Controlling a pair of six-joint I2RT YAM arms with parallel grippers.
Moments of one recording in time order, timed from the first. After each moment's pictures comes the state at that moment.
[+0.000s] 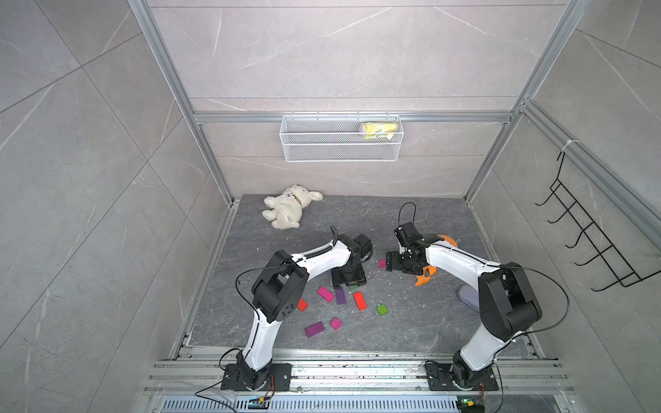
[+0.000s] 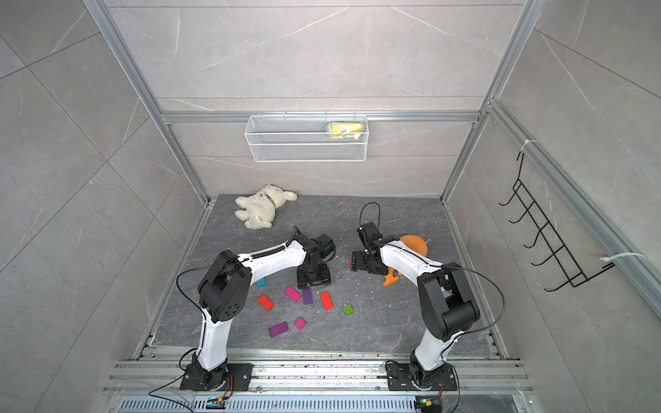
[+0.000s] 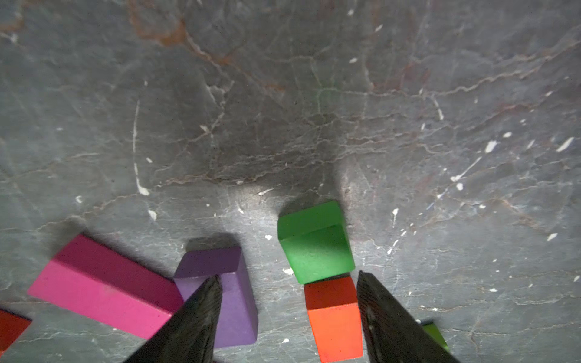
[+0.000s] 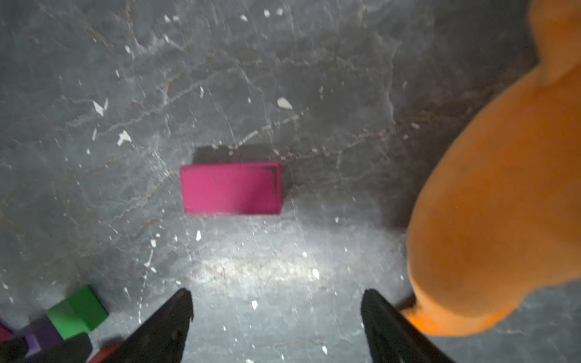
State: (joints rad) left arm -0.81 2.06 1.57 -0.99 0.07 -0.90; right arm 0.39 1.69 1.12 -0.68 0.01 0.47
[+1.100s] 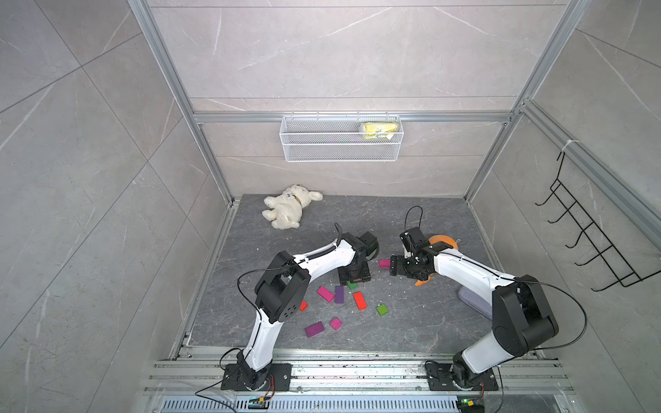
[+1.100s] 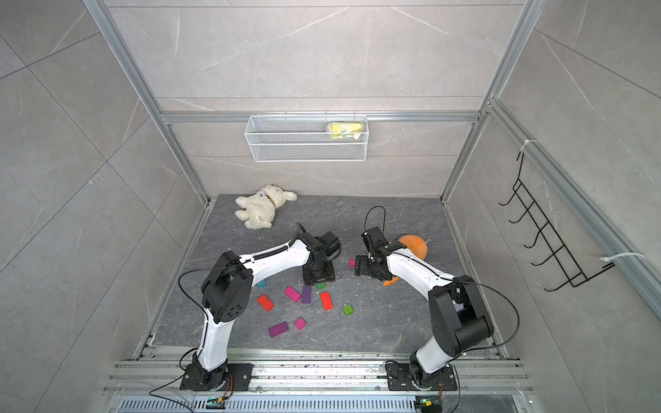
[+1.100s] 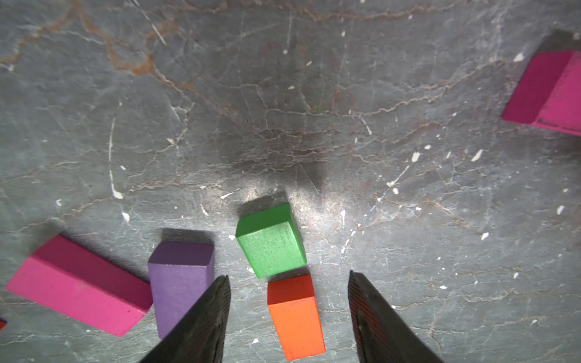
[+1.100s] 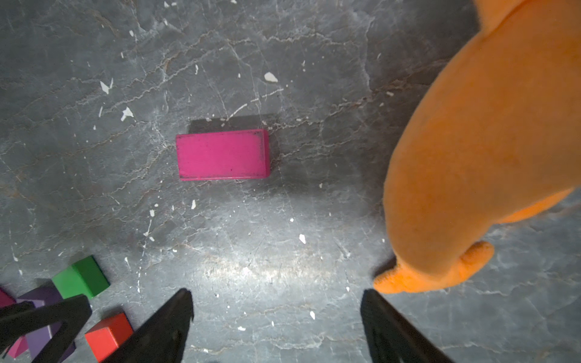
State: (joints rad) left arm -0.84 2.08 1.63 -1.00 0.03 -0.95; right arm 0.39 1.59 1.04 -0.66 0.01 0.48
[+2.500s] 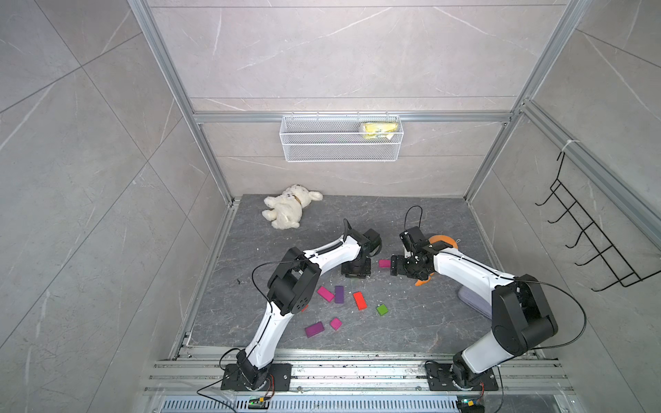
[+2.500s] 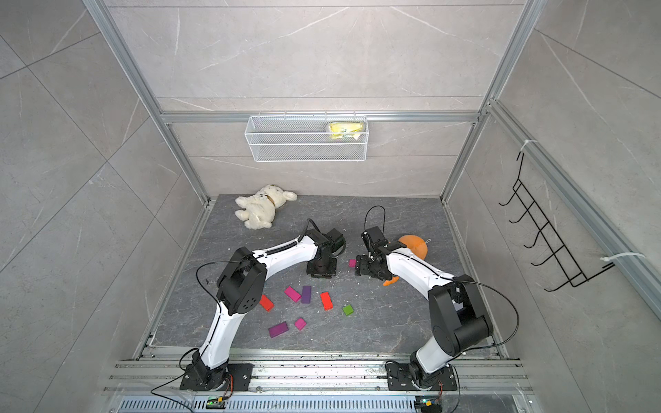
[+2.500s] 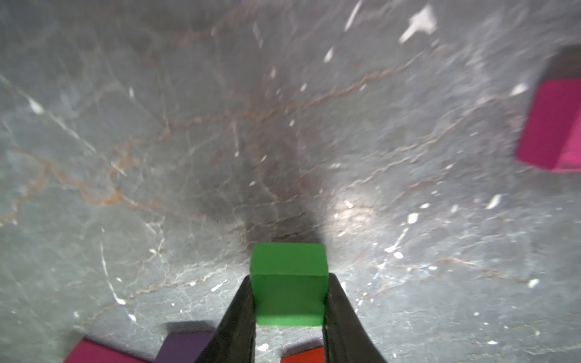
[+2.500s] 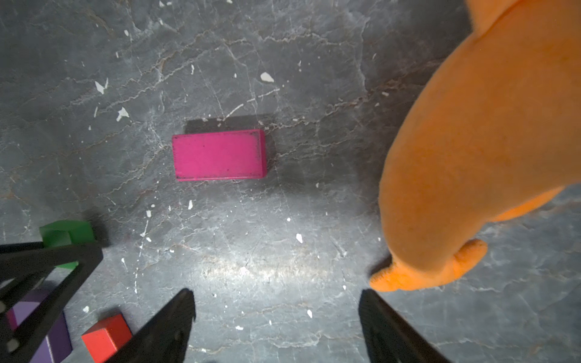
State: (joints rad) left arm -0.81 2.24 1.82 -1.03 -0.04 -0.67; right arm 0.39 1.60 1.06 -0.67 0.02 0.48
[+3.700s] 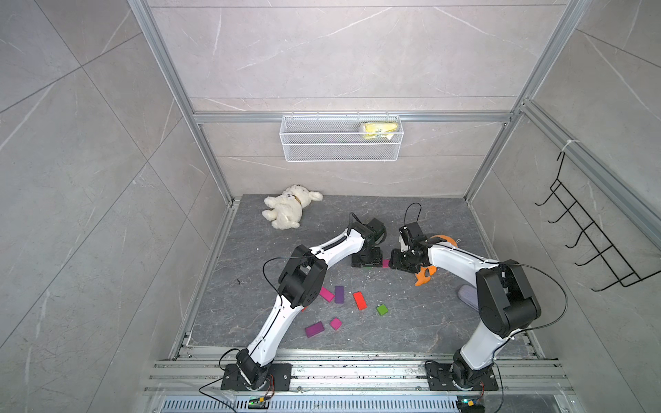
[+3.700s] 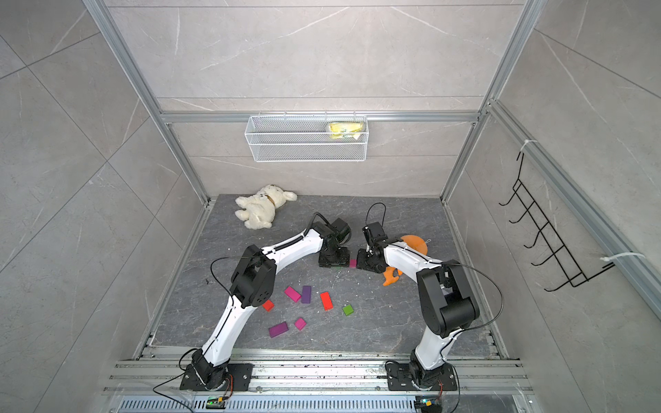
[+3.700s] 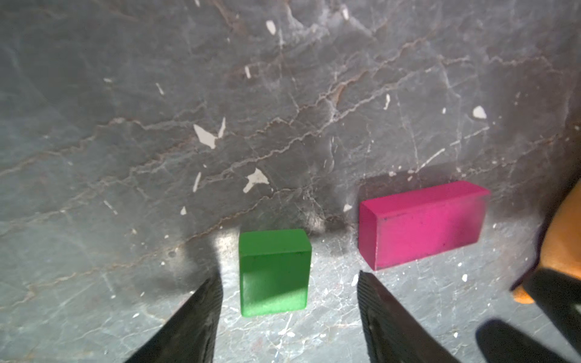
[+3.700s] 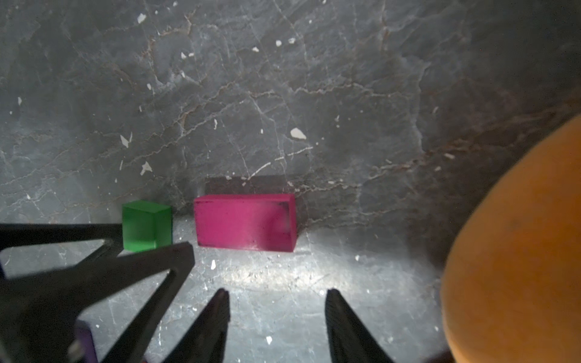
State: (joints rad) left arm -0.79 2.36 2.00 -0.95 0.11 -0.65; right arm 0.34 1.75 1.12 -0.54 -0.10 0.48
